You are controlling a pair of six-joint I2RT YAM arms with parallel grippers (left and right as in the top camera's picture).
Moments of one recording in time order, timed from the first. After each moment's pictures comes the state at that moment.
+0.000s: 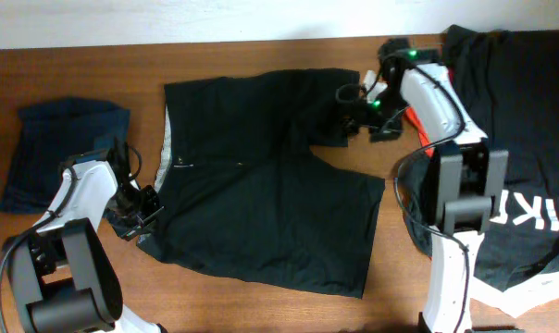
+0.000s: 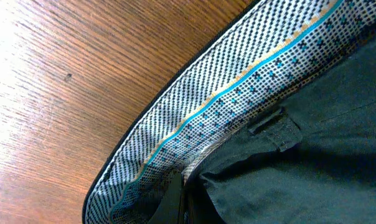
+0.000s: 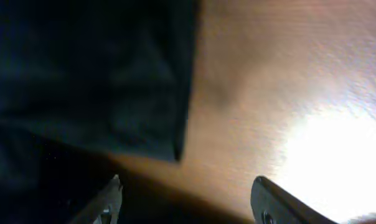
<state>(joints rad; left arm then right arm) 0.21 1.79 1.10 -1.04 0.07 -0.40 0.08 2.33 2.00 -1.20 -0.33 0.12</state>
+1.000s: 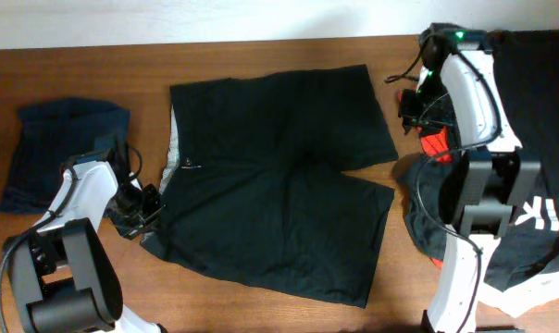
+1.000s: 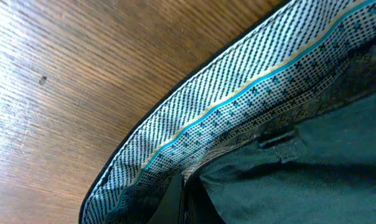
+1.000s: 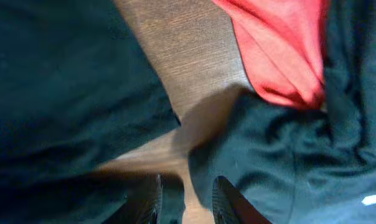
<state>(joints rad) 0.21 1.79 1.10 -1.01 0.12 -0.40 -0.05 2.29 2.20 -1.54 -0.02 0.25</state>
